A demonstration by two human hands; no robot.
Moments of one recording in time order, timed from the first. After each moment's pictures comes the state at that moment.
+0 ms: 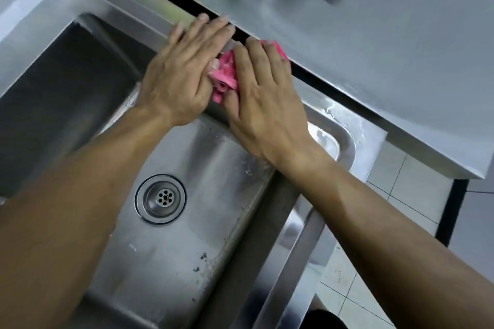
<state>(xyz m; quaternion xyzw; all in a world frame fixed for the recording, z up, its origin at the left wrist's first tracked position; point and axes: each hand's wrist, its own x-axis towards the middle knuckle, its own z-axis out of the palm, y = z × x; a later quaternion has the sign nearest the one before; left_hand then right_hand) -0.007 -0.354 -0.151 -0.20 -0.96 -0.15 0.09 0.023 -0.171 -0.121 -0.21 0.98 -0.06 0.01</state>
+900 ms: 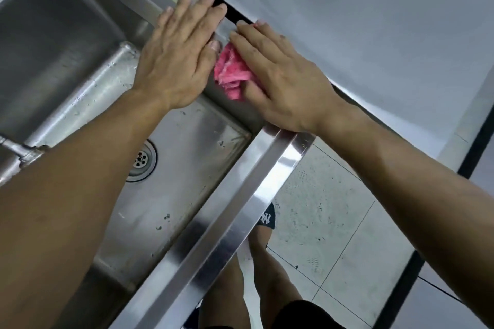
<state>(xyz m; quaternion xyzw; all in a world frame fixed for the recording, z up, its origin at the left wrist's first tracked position) 0.032 -0.274 -0.143 -0.07 -0.99 -0.10 0.03 0.016 -0.053 -0.107 -0.39 0.91 -0.11 0.08</state>
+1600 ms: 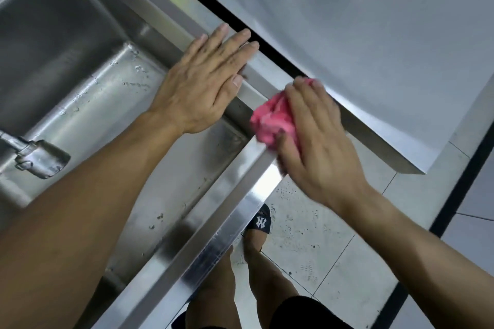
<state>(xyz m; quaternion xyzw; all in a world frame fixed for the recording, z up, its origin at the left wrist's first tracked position) 0.053 -0.244 -0.150 -0.16 -0.98 -0.10 0.04 0.089 0.007 -0.115 -0.26 0.95 -0.19 0.06</state>
